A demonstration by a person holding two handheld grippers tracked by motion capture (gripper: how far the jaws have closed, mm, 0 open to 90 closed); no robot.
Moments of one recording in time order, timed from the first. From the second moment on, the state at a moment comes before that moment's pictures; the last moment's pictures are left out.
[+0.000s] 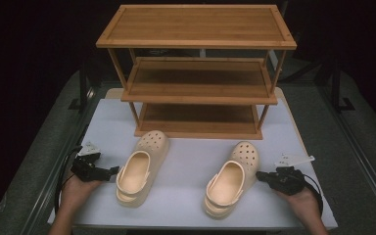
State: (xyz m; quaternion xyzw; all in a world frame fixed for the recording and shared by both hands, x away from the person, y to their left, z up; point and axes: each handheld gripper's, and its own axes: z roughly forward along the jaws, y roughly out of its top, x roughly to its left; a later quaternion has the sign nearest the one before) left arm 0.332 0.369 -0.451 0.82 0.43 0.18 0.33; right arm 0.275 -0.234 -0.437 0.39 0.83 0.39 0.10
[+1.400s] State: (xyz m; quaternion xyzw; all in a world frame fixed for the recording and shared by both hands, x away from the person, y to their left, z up) left arm 0.332 0.369 -0.451 0.82 0.43 0.18 0.33; right arm 0.335 -0.180 -0.436 0.37 0.84 0.39 0.08
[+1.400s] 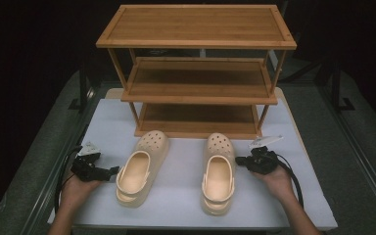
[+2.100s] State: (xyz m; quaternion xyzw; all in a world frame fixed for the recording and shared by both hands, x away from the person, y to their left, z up) left arm 0.332 0.369 -0.451 0.82 0.43 0.18 0.33; right arm 0.364 -0.143 -0.437 0.35 0.85 0.40 0.07
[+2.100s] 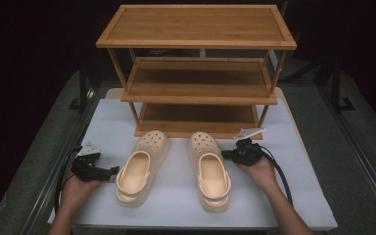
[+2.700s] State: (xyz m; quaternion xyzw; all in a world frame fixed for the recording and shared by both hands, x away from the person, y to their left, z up) left arm 0.332 0.370 -0.451 0.82 0.43 0.18 0.33; right arm 0.379 -0.095 -0.435 0.33 0.86 0.40 0.06
